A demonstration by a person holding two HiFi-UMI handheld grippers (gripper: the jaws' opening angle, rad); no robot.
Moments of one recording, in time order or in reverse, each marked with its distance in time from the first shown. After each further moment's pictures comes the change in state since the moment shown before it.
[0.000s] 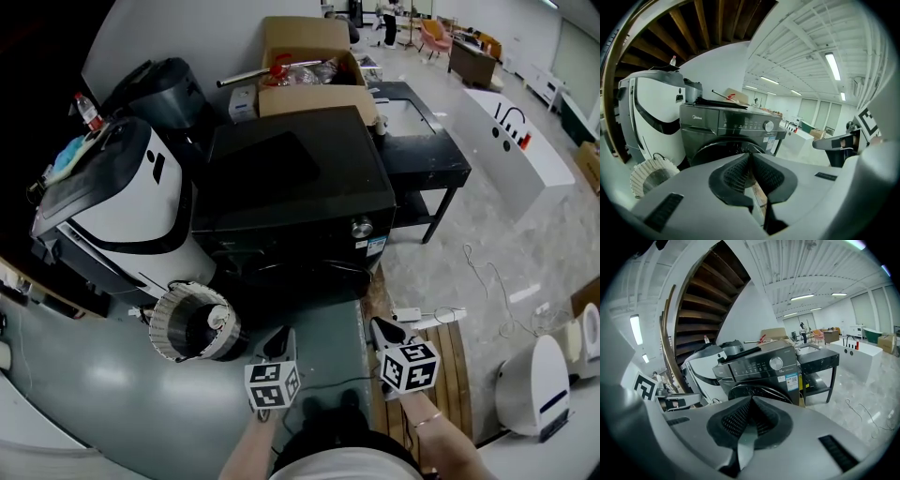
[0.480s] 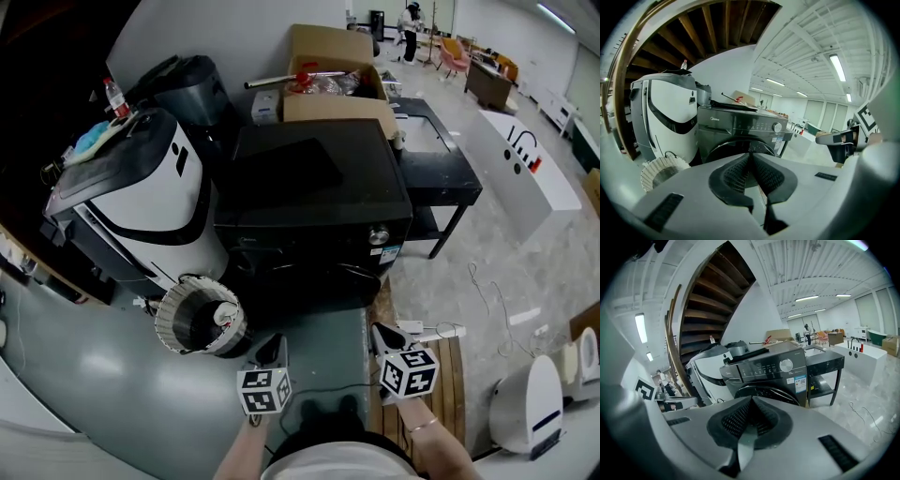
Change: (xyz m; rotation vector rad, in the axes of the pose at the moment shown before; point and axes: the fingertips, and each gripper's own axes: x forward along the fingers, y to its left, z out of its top) left arm -0.060 0.049 -0.012 -0.031 -0.022 0.068; right arm -0.007 0.052 -0.001 -0.032 -0.012 0.035
